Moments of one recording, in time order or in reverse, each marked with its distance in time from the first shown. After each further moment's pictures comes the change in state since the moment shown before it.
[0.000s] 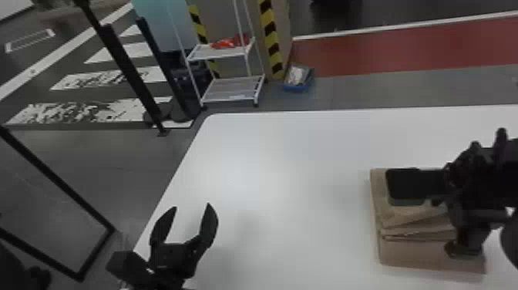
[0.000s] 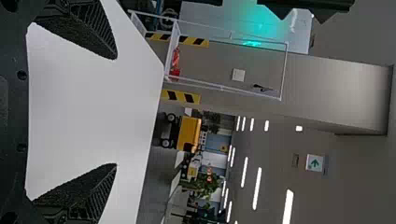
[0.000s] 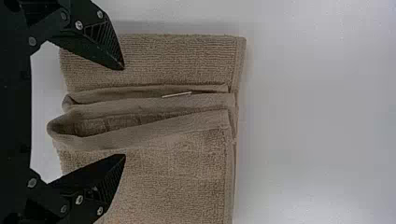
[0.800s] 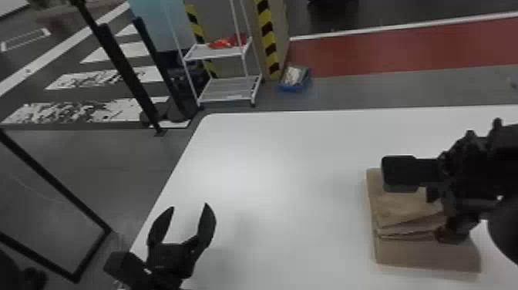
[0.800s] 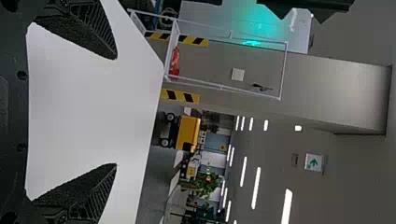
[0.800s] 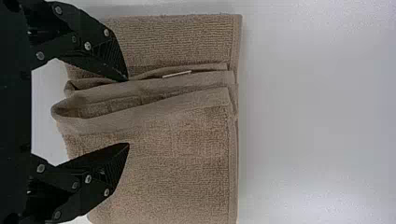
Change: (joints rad) left arm -0.005 0.000 -0.004 0.010 0.000 -0.008 -0.001; right arm -0.006 0.028 -0.033 0.035 -0.011 0.025 -0.004
